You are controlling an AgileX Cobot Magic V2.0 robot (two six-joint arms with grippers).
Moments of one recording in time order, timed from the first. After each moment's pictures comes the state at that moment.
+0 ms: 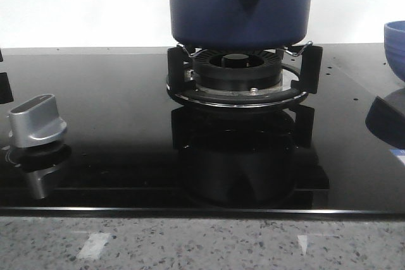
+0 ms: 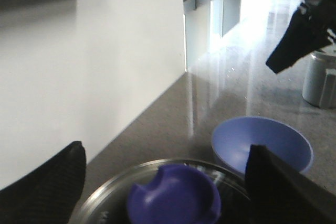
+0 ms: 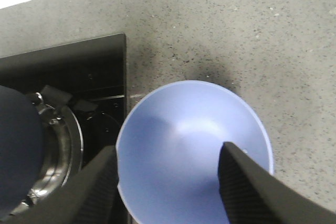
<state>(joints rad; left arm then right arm) -0.40 1.63 -1.44 -1.63 0.75 1.78 -0.41 1.38 -1.52 0.49 1.17 -0.28</state>
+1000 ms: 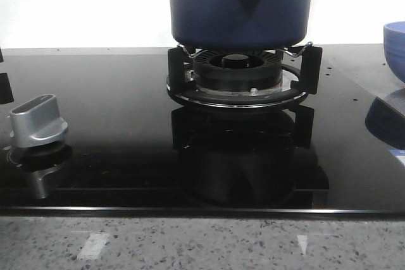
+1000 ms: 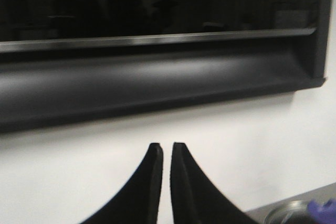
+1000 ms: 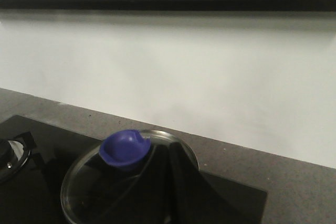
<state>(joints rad) -0.05 0.90 -1.07 -1.40 0.36 1.39 -0.02 0.88 -1.06 0.93 0.53 -0.84</state>
